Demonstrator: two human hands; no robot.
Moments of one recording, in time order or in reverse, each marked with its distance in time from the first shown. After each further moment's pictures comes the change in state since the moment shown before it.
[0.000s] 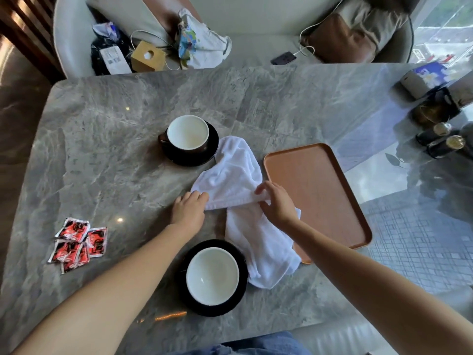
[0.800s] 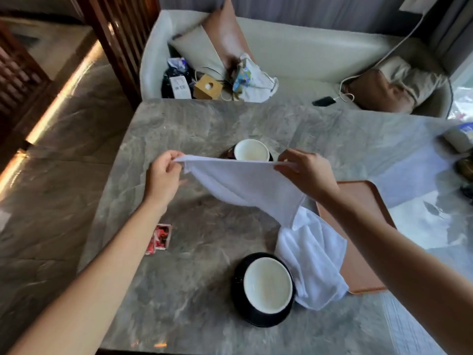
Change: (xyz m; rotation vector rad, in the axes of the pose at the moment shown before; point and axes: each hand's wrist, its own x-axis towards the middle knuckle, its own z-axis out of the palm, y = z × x) left_hand -0.063 -0.138 -0.152 -1.290 0.561 -0.325; right_hand 0.045 -0.167 -0.052 -0.294 0.194 -0.523
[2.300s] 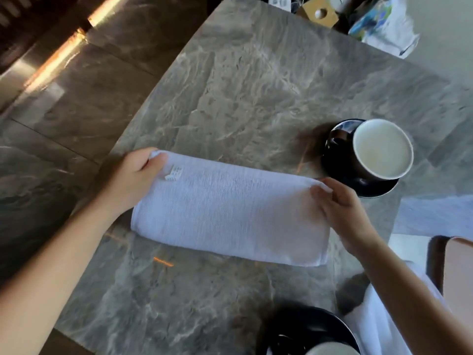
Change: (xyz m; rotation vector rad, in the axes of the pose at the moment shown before) left_hand 0.020 -0.167 -0.107 0.345 0.066 -0.110; right_hand 0.017 -0.019 0.194 0.756 -0.463 0.412
